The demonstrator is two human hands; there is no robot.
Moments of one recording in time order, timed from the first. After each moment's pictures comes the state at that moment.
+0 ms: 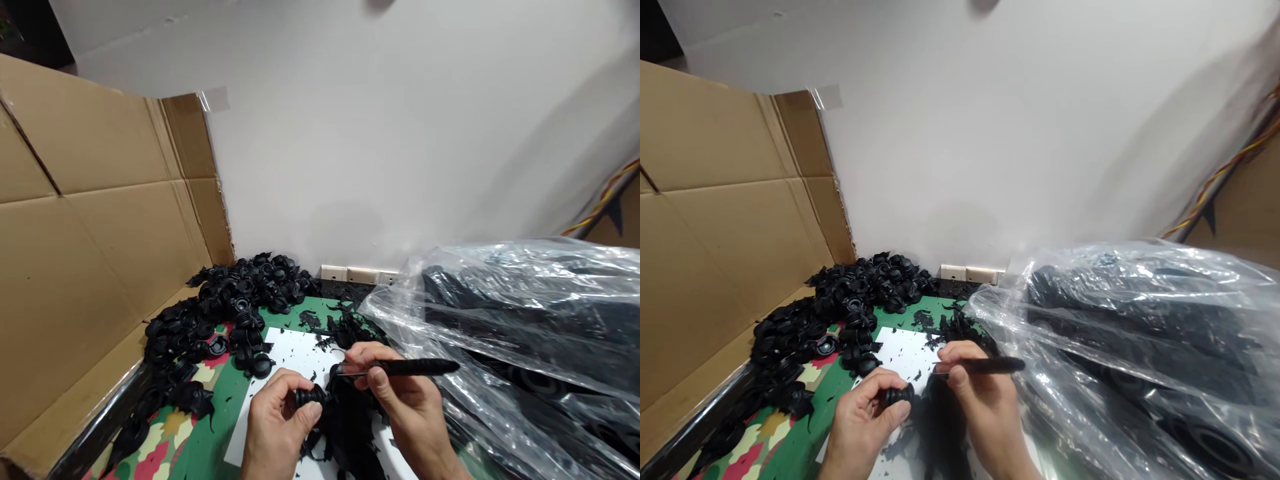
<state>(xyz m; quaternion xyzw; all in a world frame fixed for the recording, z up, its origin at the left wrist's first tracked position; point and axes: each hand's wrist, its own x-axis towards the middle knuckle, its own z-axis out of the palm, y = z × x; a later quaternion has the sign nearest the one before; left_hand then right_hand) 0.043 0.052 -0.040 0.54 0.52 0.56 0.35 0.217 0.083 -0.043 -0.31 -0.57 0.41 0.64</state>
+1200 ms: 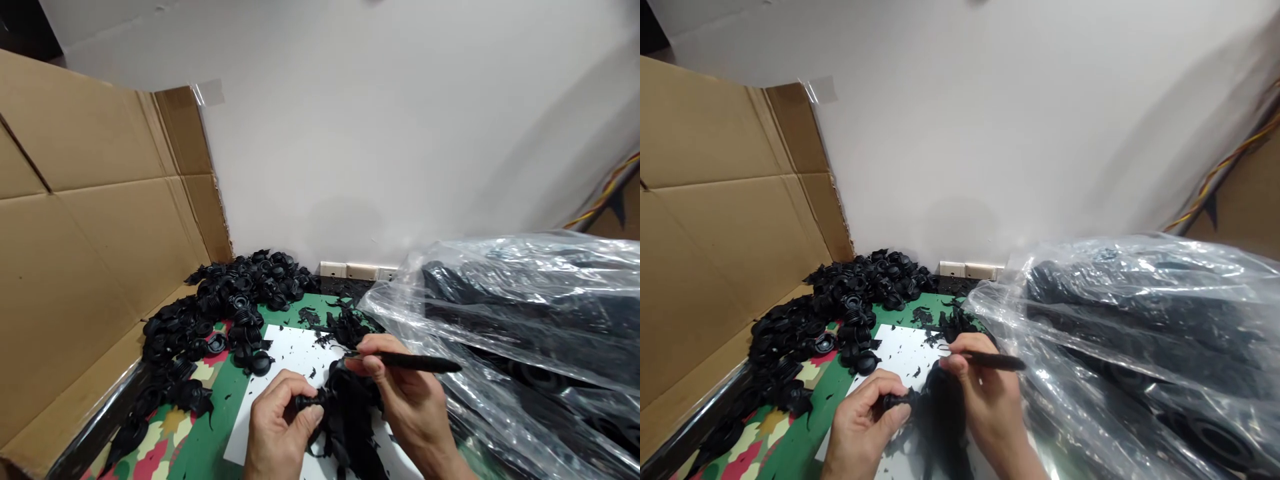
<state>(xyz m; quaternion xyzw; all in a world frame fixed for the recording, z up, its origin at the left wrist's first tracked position) 0.043 0.048 -0.046 0.61 0.49 0.55 0.29 0.217 0.087 -0.041 -0.36 -0.59 0.30 0.66</state>
